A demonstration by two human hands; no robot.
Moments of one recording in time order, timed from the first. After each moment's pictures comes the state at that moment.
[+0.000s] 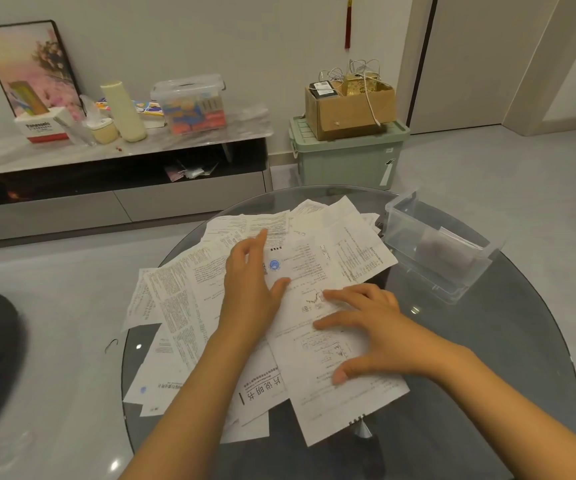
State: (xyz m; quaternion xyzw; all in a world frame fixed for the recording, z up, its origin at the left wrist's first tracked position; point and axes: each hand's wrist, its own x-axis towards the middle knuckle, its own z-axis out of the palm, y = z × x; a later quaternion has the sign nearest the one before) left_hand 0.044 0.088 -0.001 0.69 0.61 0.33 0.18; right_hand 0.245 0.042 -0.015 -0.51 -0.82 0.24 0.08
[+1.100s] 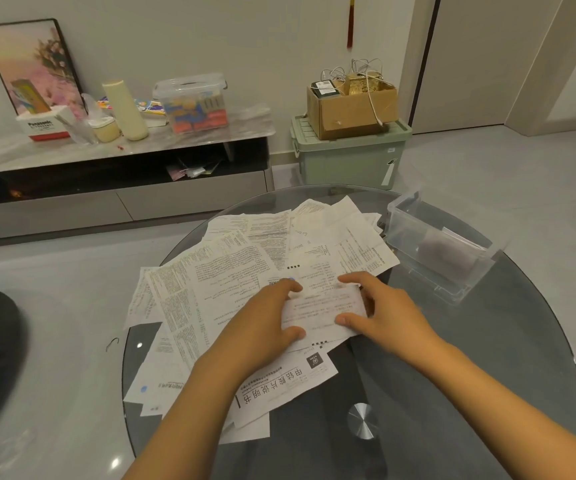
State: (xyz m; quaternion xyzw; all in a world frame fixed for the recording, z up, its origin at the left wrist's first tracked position) left_hand 0.037 0.056 0.007 0.77 0.57 0.12 0.26; right_hand 0.240 0.050 -0.016 -0.63 -0.69 0.27 0.24
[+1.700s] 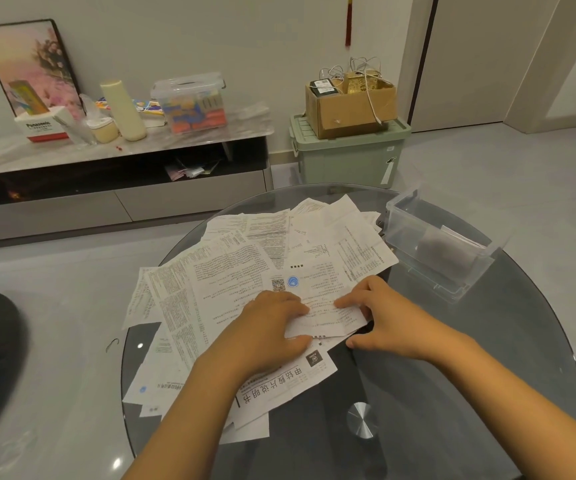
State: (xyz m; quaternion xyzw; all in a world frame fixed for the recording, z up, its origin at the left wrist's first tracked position) left_hand 0.036 0.062 -0.004 0.83 0.51 0.05 0.20; right_hand 0.251 0.052 -0.010 -0.58 -0.75 0.29 0.13
